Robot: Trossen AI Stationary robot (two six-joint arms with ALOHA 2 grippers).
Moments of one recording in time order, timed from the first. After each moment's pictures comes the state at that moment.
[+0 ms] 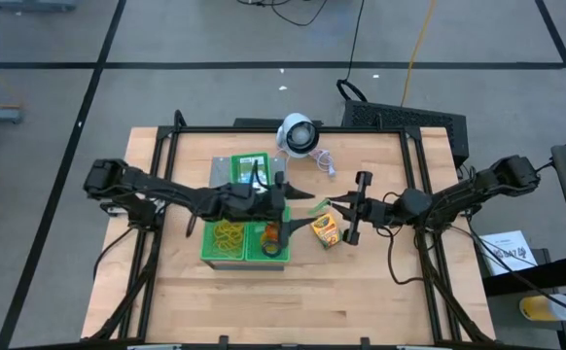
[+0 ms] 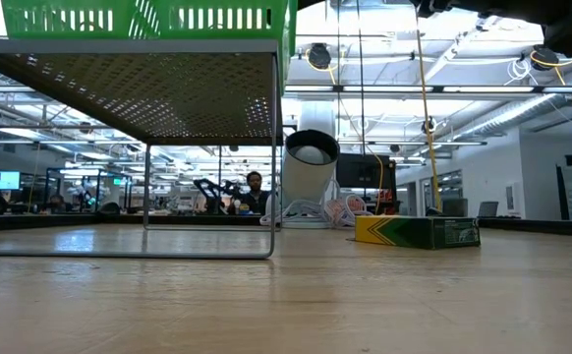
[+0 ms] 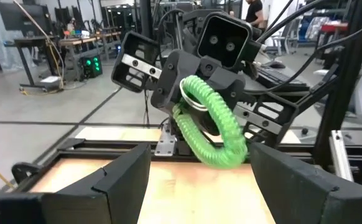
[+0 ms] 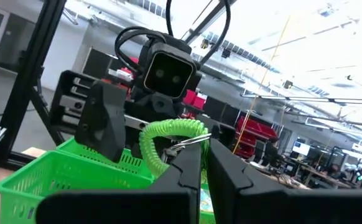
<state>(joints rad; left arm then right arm) -0.14 1.60 1.11 0.47 -0.18 0.02 0.24 1.18 0.43 1.13 0.31 -0.48</state>
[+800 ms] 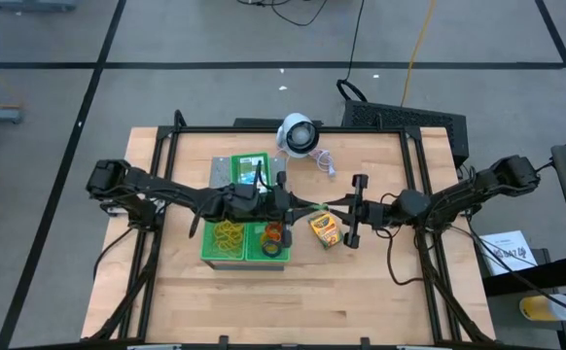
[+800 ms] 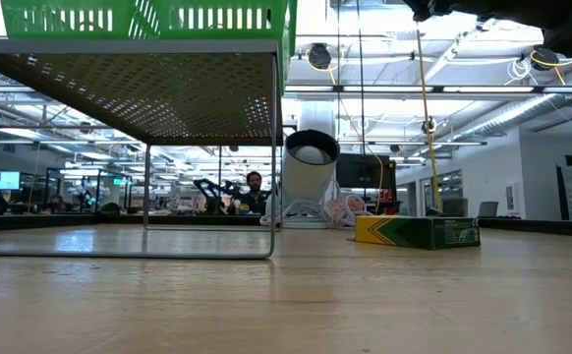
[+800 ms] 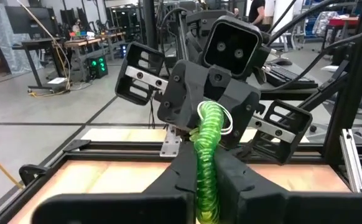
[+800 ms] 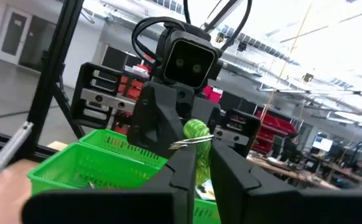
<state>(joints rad) -0.14 1.63 1.15 0.45 -0.21 0.04 0.24 1.18 0.43 1.08 0.26 -0.45</state>
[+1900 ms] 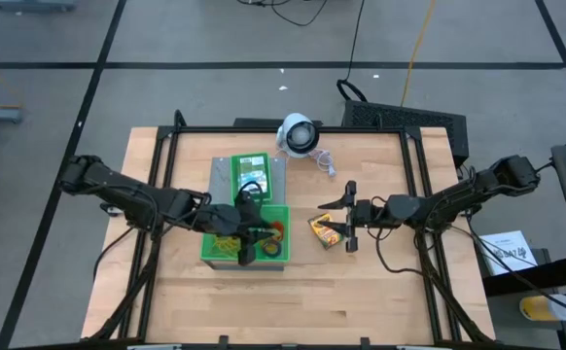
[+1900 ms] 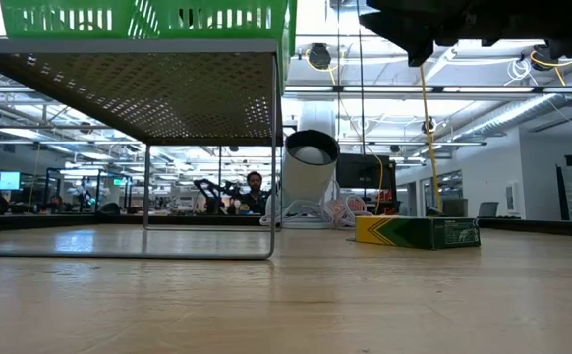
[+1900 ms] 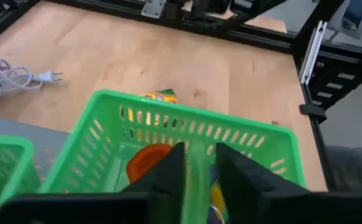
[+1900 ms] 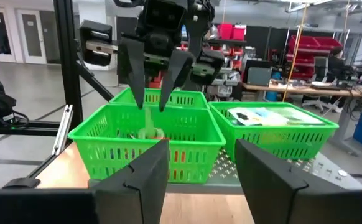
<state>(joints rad) -0.30 1.39 1.15 -0.35 -0.25 -0.38 0.24 1.18 0.43 0.84 0.26 -0.06</state>
